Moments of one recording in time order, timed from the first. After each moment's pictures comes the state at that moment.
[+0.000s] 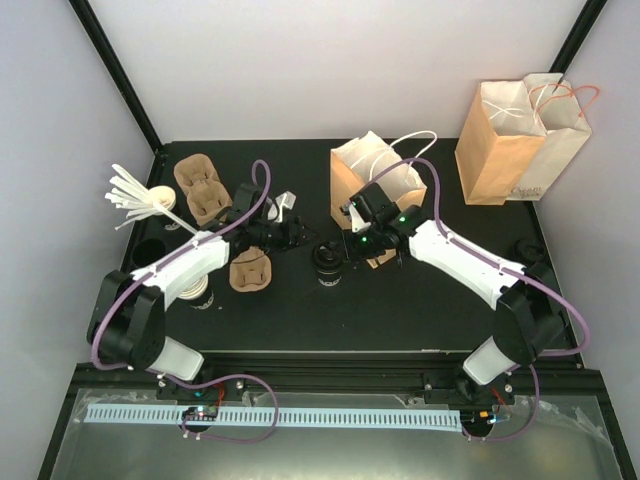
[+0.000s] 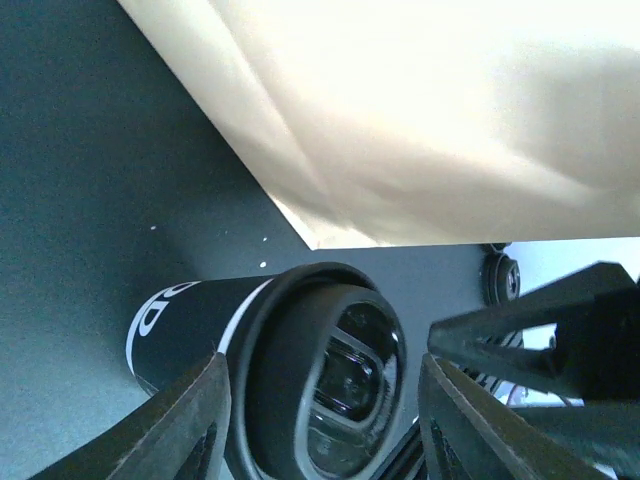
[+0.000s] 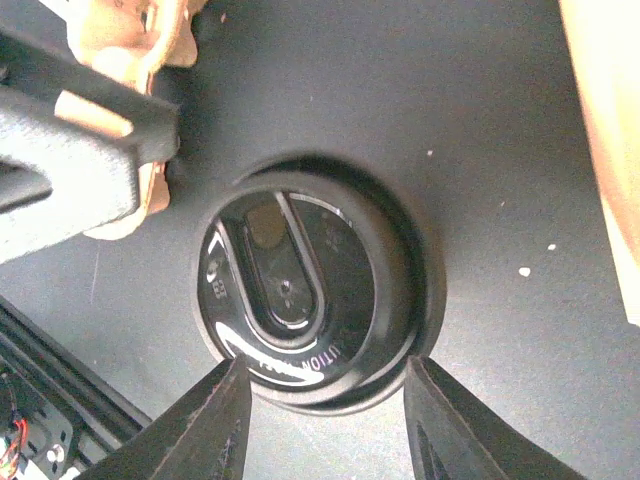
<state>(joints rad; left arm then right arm) -0.41 1.49 0.95 -0.23 0.64 -0.66 0.70 1.57 1.23 -0.70 -0.26 0.46</state>
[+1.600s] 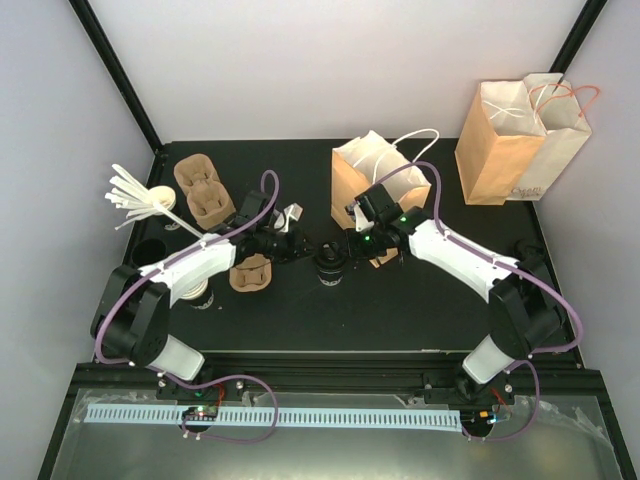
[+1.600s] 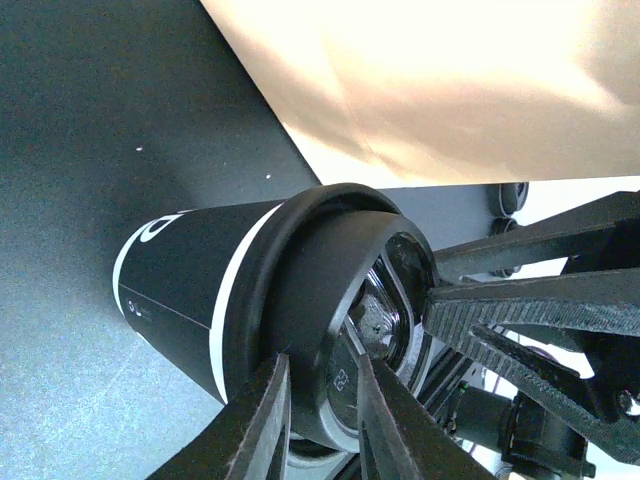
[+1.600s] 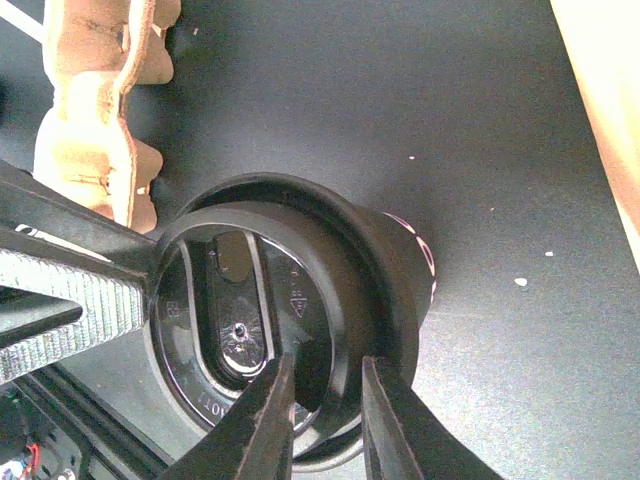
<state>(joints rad) -0.46 1.49 0.91 -0.27 0.66 -0.71 0.65 1.60 1.20 -0.63 -0.30 0.49</state>
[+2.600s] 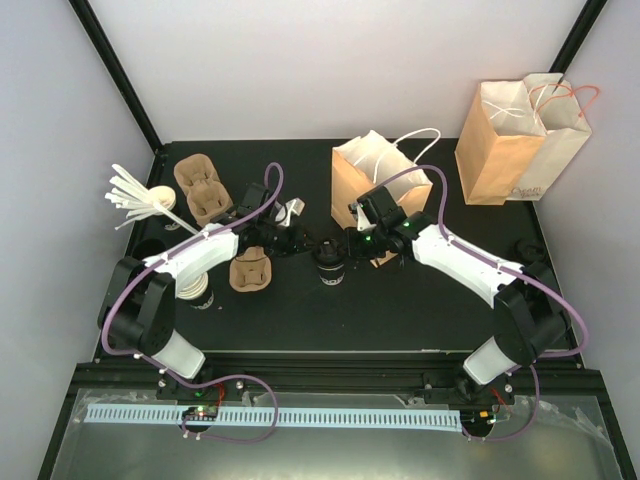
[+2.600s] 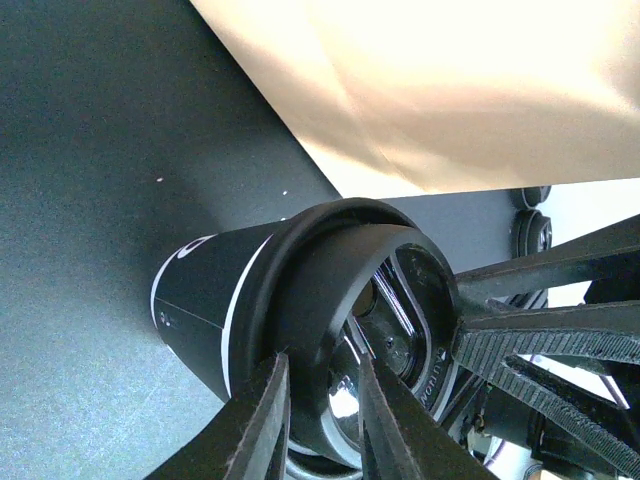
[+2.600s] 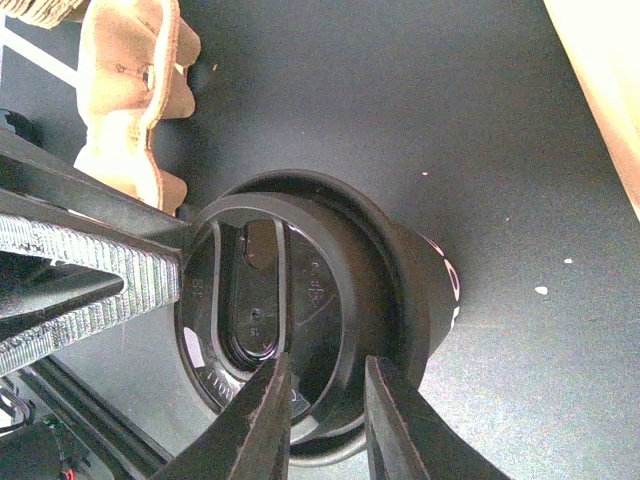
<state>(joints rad) -0.44 1.55 1.01 -0.37 0.65 -0.59 0.66 1.56 1.15 -0.54 -0.29 0.58</state>
